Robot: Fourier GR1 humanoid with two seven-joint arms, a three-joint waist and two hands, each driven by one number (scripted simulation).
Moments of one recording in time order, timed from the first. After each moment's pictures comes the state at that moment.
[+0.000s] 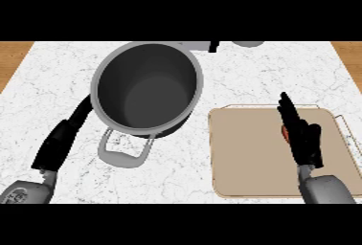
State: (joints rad) left arm -0.11 0.44 -0.20 -1.47 0.04 0.07 0.01; right arm -0.15 -0.29 0.15 -1.35 -0.09 -0.22 0.00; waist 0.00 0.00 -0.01
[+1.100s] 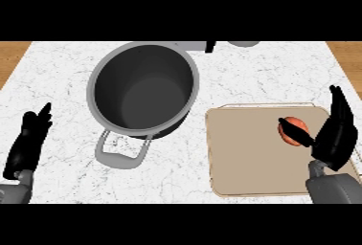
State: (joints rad) left arm -0.08 0.46 -0.04 -1.37 0.01 0.23 0.31; right arm -0.15 -0.32 0.11 -1.43 0.83 -0.80 0.48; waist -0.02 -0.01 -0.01
